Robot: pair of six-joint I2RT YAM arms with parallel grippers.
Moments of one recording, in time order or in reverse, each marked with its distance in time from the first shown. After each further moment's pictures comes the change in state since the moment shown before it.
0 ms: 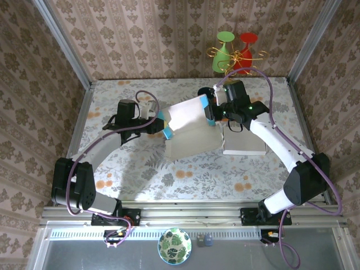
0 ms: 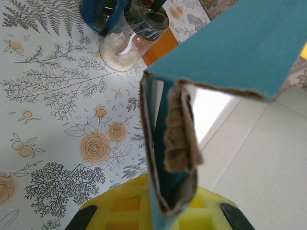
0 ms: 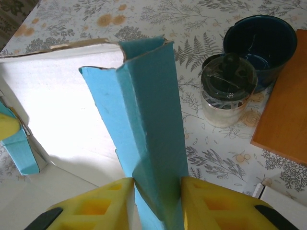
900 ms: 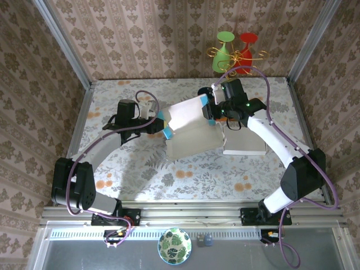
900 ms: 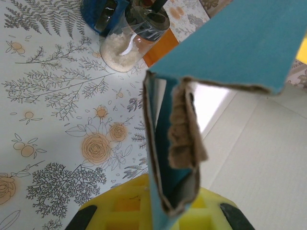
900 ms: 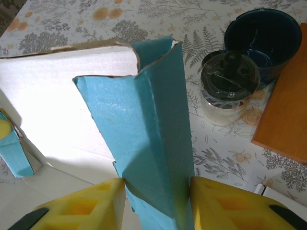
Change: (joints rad) left arm 0.000 0.000 0.000 0.000 -0.002 0.003; right arm 0.001 0.049 0.046 -0.037 0.010 -0.005
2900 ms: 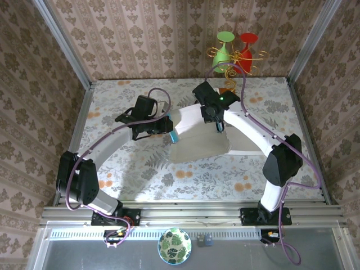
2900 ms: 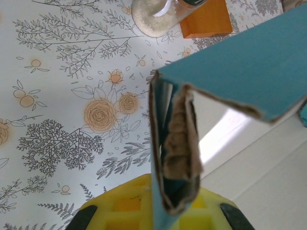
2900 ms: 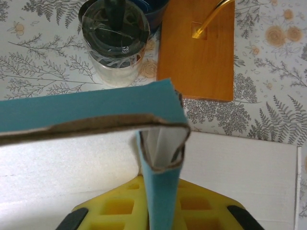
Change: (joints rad) left arm -0.185 0.074 0.211 -0.322 -0.326 -0.185; right arm 0.170 0.230 0.294 -0.422 0.615 0.274
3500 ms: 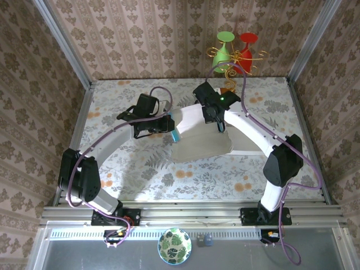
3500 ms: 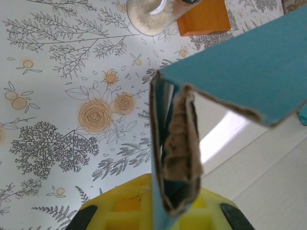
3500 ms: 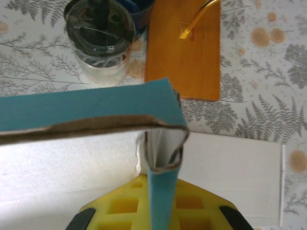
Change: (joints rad) left arm -0.007 0.031 0.039 -0.023 0.008 0.003; right arm 0.013 -0.001 -0.003 -0.026 0.074 0.008
